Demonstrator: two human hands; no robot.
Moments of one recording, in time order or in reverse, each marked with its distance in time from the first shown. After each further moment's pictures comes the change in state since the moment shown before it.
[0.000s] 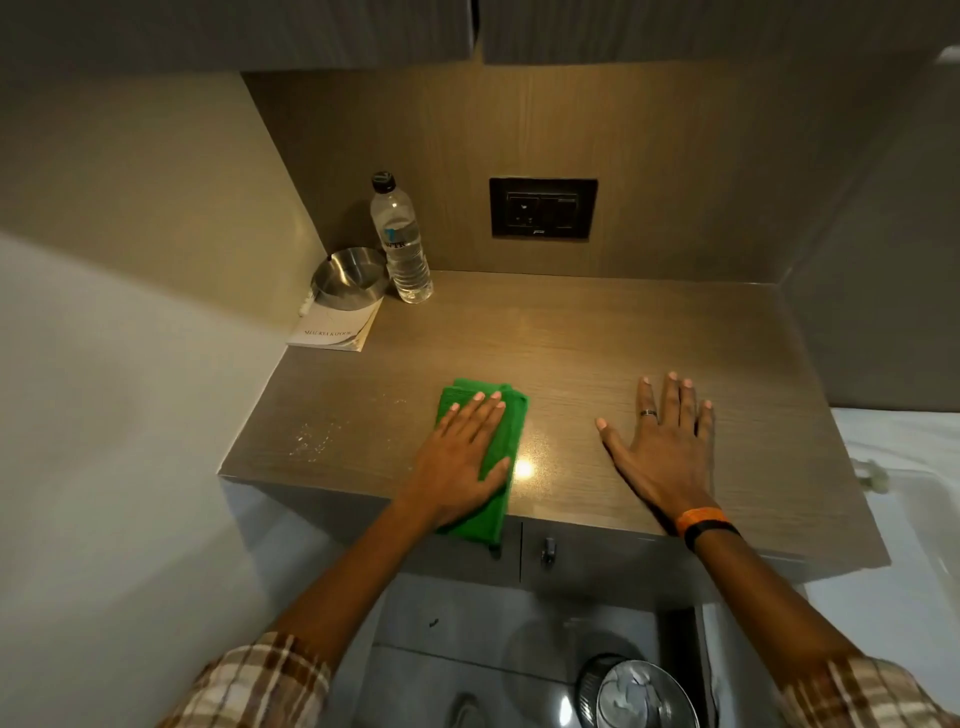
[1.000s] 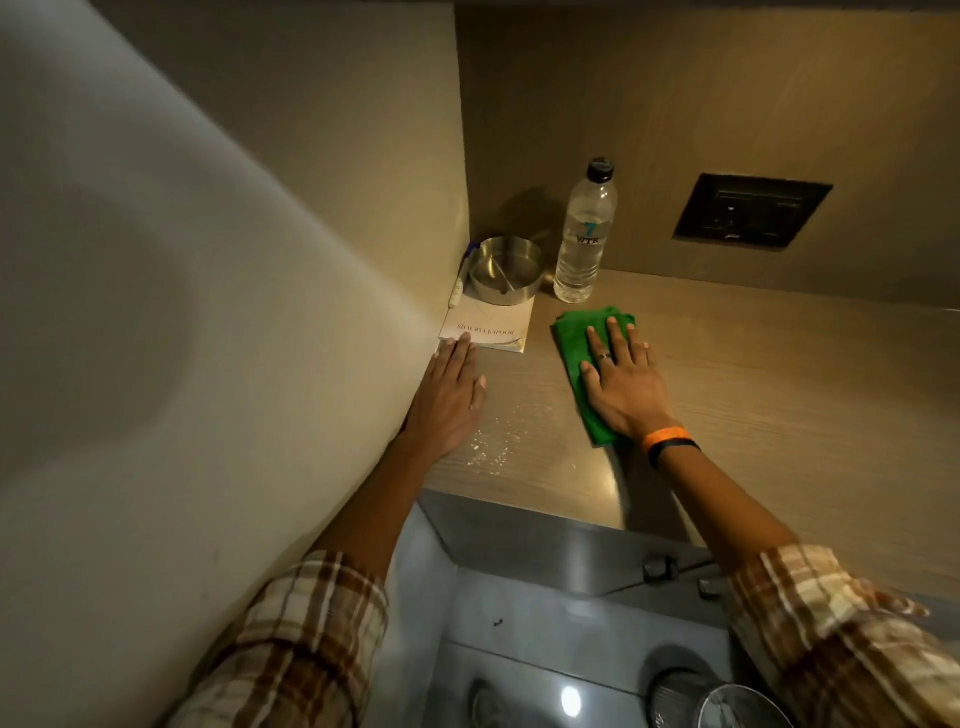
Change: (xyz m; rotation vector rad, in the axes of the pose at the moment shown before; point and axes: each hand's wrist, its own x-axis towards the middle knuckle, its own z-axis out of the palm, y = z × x) left_hand -0.027 -0.256 -0.048 -0.091 0.117 -0.249; right_hand 0.076 -0.281 0.034 0.070 -0.156 -0.275
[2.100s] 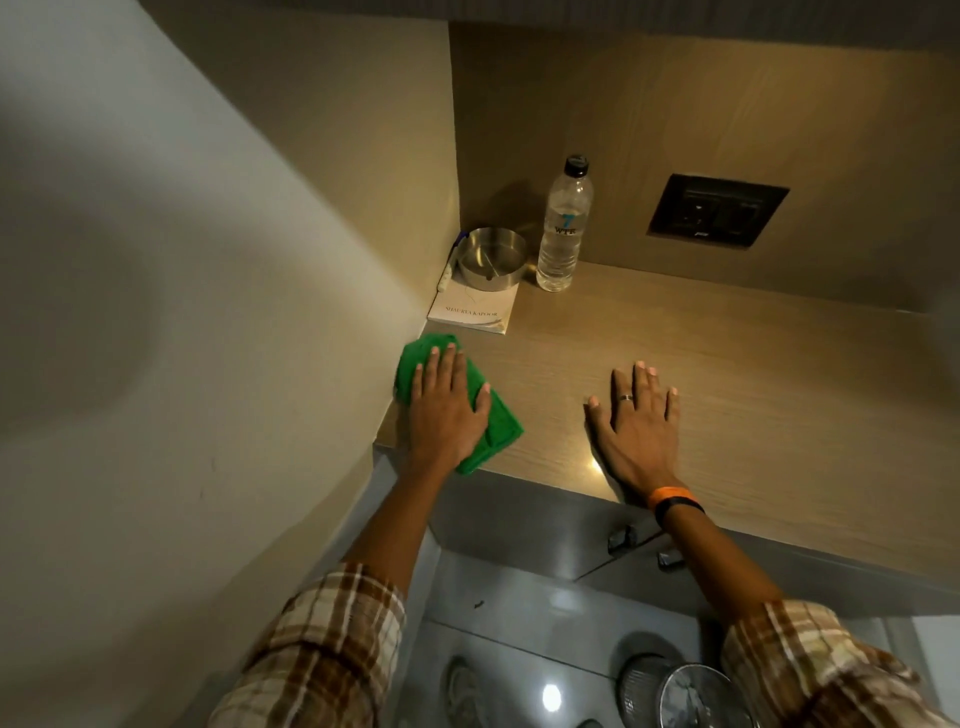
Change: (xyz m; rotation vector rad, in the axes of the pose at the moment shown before) left_hand -0.050 0.056 0.006 0.088 0.027 -0.282; right_hand -0.101 0.031 0.013 0.064 0.158 0.128
